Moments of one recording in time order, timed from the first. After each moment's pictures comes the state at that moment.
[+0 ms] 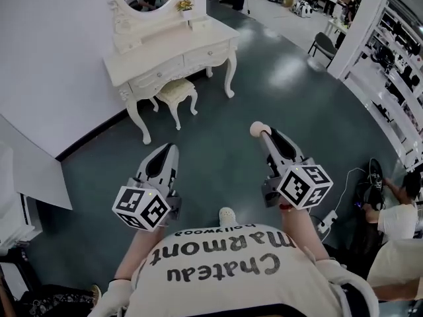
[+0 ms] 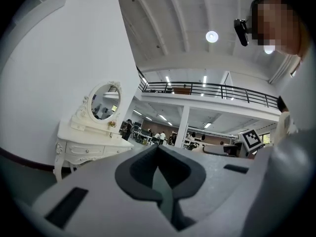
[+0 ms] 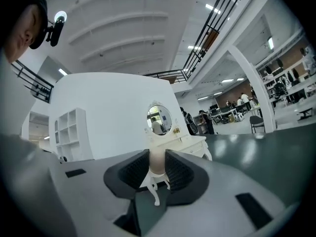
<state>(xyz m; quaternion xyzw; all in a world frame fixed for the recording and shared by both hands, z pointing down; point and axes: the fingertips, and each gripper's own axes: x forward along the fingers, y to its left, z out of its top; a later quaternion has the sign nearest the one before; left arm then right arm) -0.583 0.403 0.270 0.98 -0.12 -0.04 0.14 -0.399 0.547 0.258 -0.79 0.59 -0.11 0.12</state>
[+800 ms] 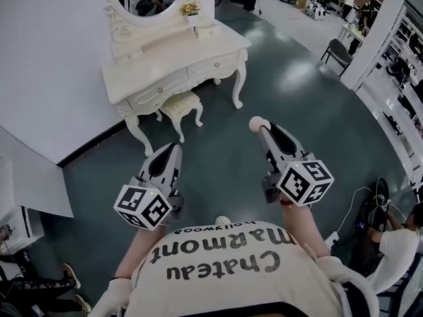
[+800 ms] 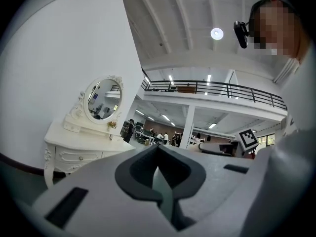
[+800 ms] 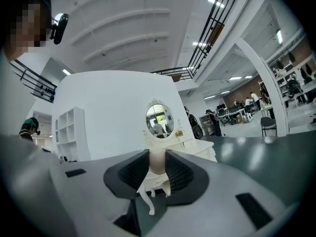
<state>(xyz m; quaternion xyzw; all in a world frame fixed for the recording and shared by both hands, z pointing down) -0.450 0.297 0.265 0.98 -0.13 -0.04 0.14 -0.265 0.418 0.245 -0.77 0.62 -0.10 0.11</state>
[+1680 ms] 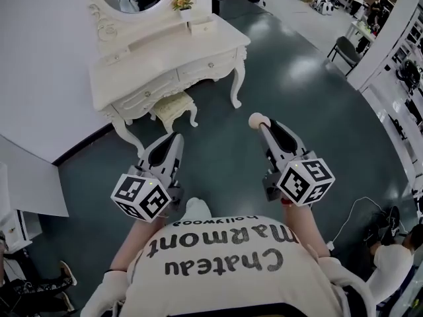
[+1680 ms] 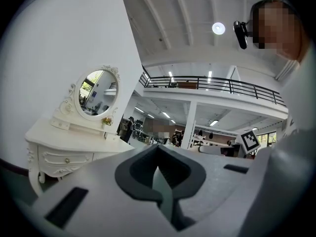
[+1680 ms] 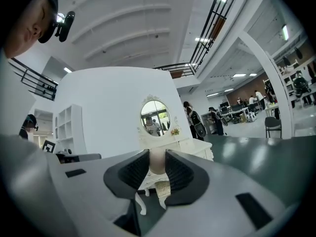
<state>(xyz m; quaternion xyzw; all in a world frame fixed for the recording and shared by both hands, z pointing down) -0.312 0.249 0.283 0.98 -0.12 -0.03 0.14 -0.142 0.367 0.275 -0.76 0.64 -0.10 0.10</state>
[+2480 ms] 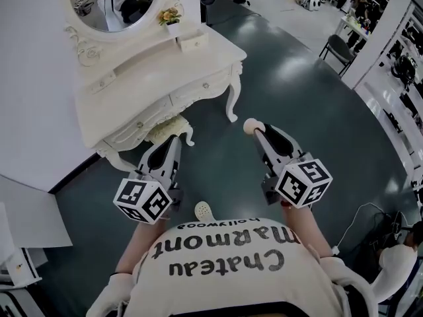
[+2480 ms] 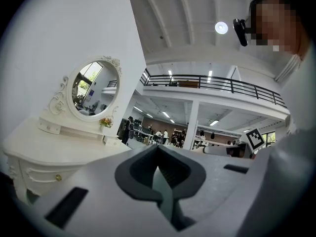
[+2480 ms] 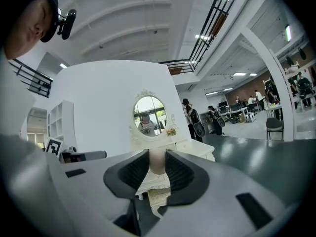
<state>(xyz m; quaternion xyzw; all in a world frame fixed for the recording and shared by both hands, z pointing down) -0.223 0.114 0.288 0.98 -0.11 -0.02 0.14 -0.069 0.248 0.279 -0.77 0.63 -0.11 0.08</state>
